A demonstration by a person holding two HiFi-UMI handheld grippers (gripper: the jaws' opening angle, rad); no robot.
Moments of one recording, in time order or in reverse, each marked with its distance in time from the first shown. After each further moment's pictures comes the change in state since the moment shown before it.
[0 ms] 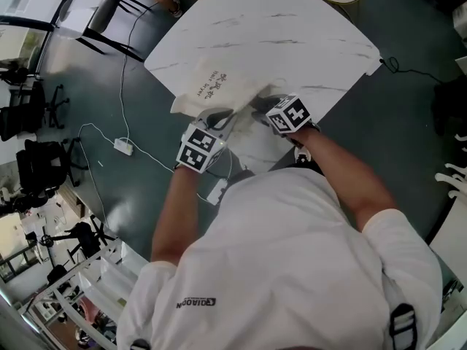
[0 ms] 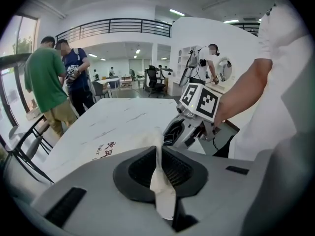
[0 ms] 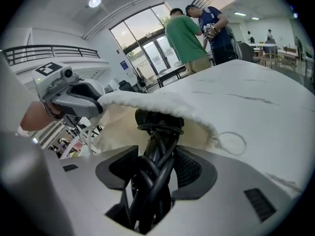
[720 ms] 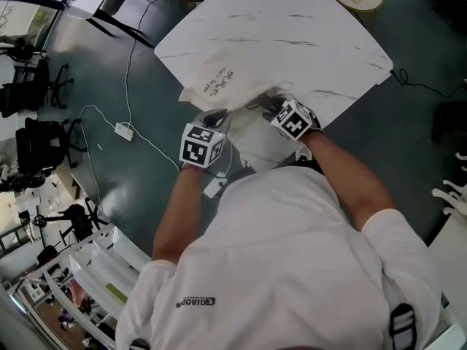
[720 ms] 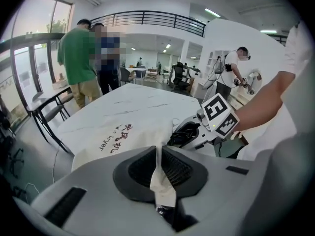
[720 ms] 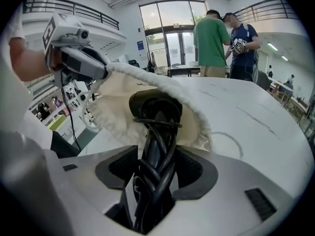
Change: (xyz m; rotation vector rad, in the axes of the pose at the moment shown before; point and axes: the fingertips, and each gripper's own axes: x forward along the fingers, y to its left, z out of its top) left arm -0.011 0.035 -0.047 -0.305 0.060 0.162; right arm 0.033 -0.020 -0.024 -0.352 0.118 -0.109
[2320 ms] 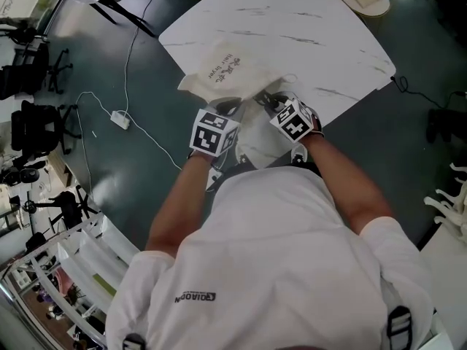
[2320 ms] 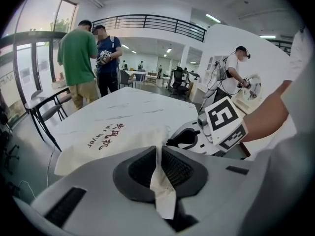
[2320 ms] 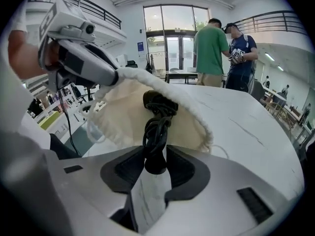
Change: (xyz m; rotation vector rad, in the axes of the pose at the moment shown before) left arm 0.004 -0.027 0.021 -0.026 -0.051 -0.019; right arm -0.021 0.011 0.018 -0.046 -0.022 -0.089
